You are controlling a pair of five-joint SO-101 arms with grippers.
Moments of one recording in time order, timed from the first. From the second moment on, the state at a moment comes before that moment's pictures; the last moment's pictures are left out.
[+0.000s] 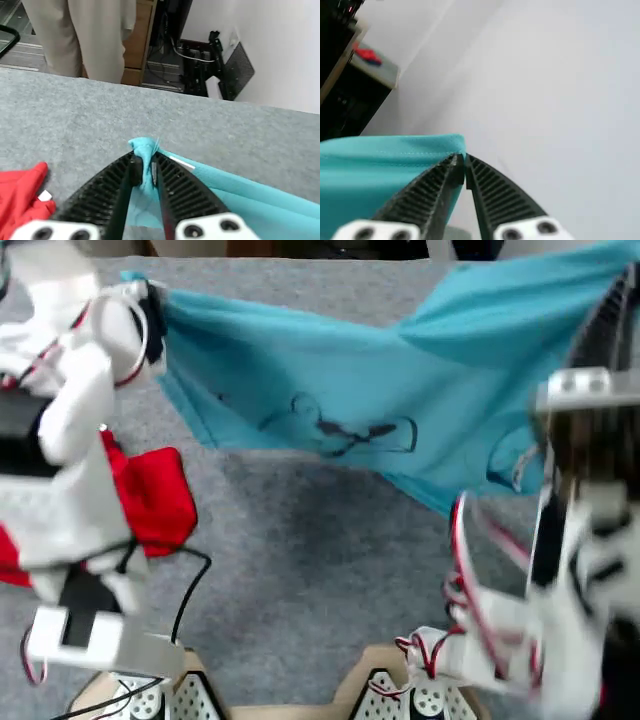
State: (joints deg) left arm 2.0 -4.6 -63.0 100.4 2.6; right arm 12.0 -8.1 -93.6 98.2 27.6
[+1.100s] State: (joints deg) left arm 14.6 -57.8 26.1 65.8 4.6; right arm 9.8 -9.2 -70.2 91.1 27.5
